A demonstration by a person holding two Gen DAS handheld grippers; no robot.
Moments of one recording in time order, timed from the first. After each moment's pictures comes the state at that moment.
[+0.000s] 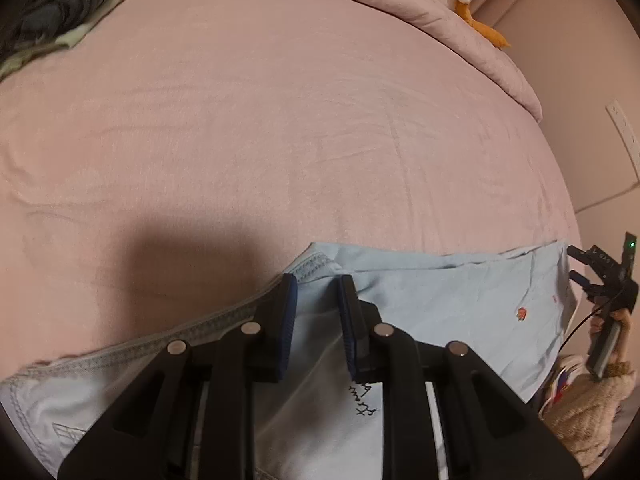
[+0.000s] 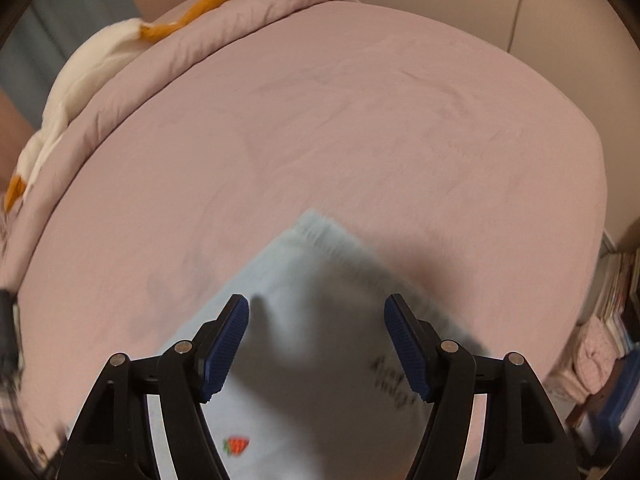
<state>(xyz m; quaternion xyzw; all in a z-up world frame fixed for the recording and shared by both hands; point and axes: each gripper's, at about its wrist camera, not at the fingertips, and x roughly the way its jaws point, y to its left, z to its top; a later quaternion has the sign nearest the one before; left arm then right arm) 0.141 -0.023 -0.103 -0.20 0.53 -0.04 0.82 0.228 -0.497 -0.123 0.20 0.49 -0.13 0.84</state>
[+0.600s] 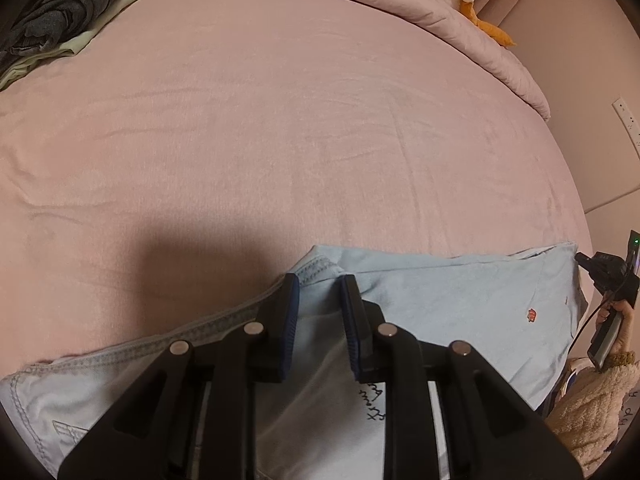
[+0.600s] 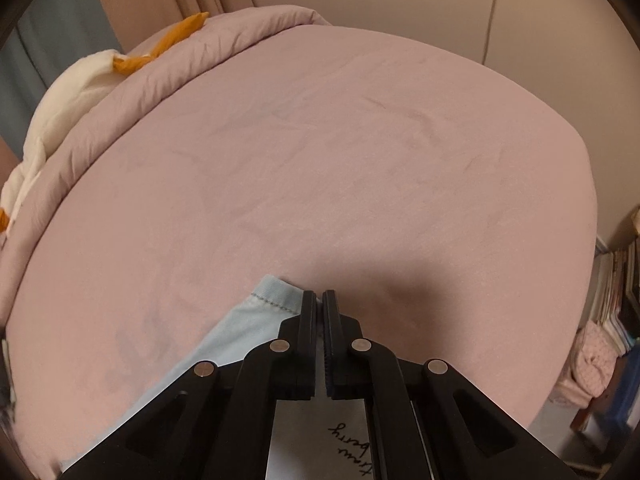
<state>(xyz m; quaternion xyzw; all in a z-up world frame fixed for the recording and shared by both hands) 0.146 -0.031 -0.103 -0.18 0.53 -0.02 0.83 0.232 -0.518 -0.124 0.20 0.46 -0.18 0.85</state>
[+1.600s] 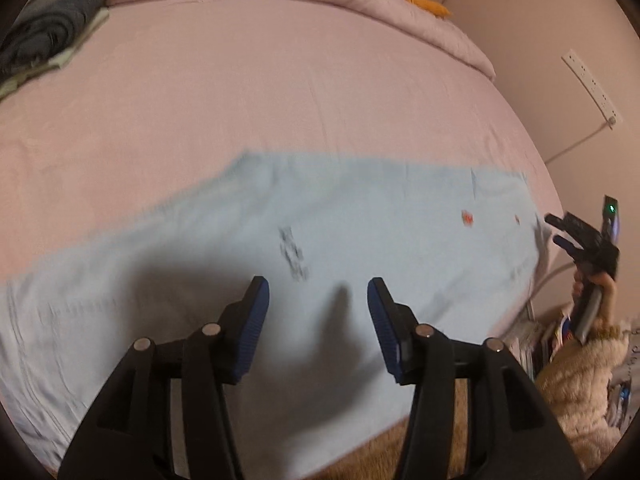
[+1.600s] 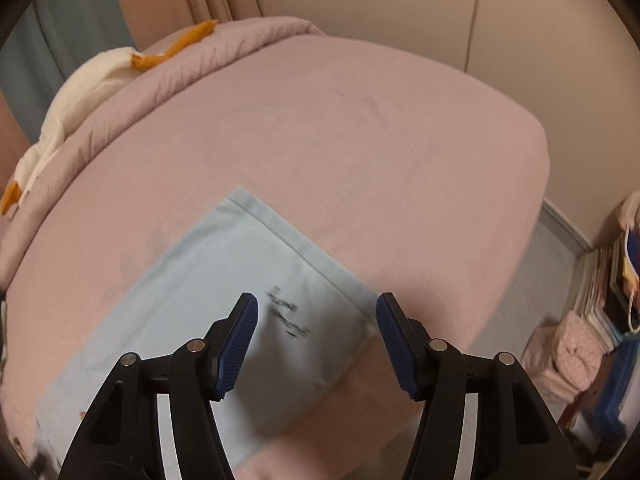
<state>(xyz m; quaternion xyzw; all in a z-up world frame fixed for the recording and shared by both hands) 0.067 -0.064 -0.084 -0.15 0.53 -0.10 0.83 0.149 -0.520 -0.122 0.19 0.45 -0.17 0.86</state>
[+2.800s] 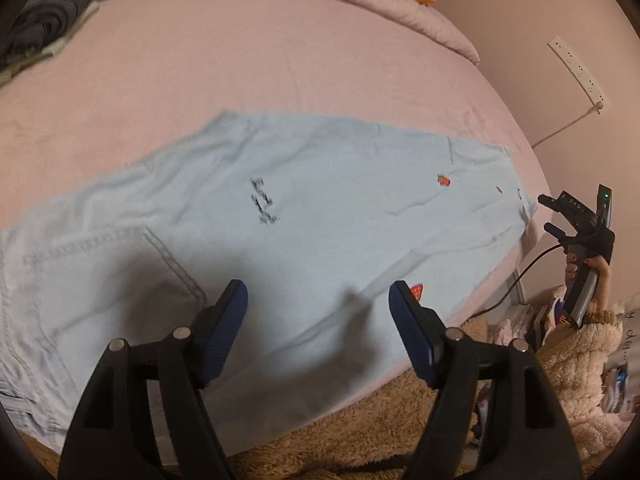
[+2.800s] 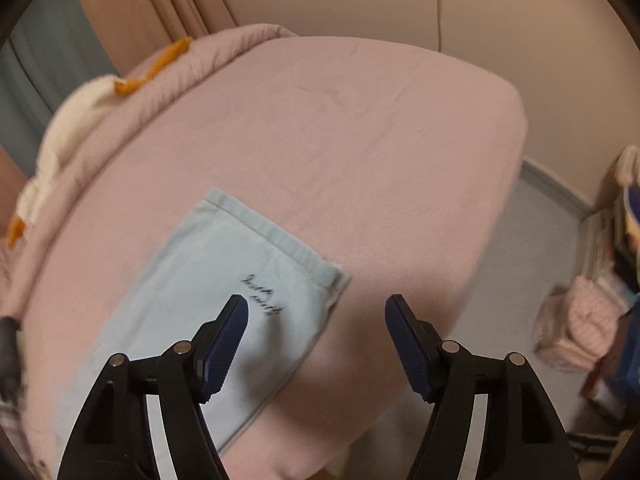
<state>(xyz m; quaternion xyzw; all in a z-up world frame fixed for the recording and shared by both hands) 0.040 -0.073 -0.085 -0.15 0.54 -0.12 0.82 0.113 -0.532 -0.118 0.26 0.42 -0.17 0.85</state>
